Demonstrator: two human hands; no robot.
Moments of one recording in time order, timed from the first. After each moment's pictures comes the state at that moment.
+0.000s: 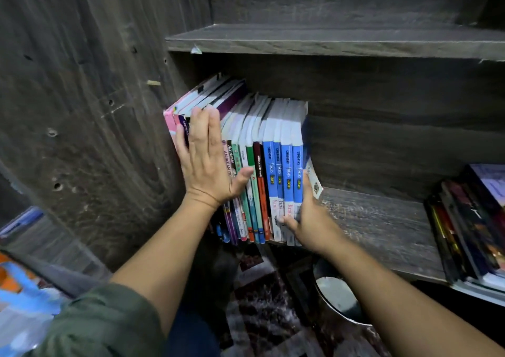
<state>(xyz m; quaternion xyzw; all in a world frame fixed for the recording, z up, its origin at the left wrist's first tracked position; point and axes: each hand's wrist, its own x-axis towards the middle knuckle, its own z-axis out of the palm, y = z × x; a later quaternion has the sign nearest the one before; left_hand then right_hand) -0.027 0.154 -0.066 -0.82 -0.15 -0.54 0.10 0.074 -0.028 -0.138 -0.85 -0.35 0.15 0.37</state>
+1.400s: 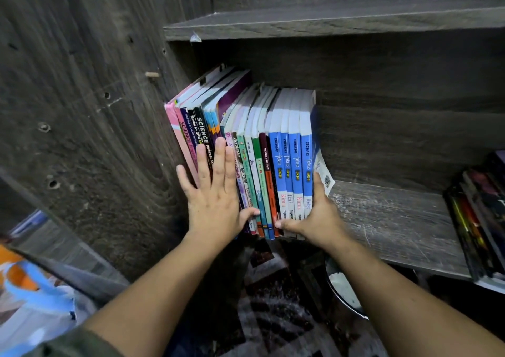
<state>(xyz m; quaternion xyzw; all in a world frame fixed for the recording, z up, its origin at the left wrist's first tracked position) -0.067 0.125 -0.113 -0.90 -0.27 -0.28 0.20 0.076 -0.021 -0.160 -0.83 -0.26 0.17 0.46</state>
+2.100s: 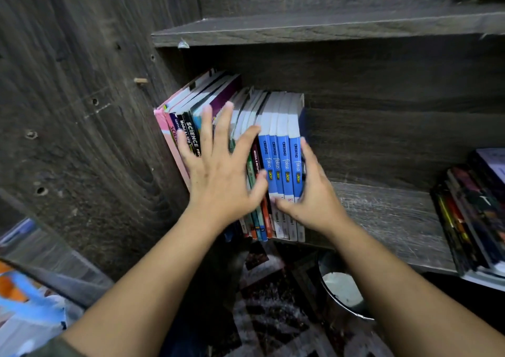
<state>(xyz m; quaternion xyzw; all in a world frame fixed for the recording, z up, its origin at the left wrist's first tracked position) -0.051 0.100 -0.041 -0.92 -0.20 -0.32 0.12 0.080 -0.027 -0.108 -0.79 -0.39 0.05 0.46</state>
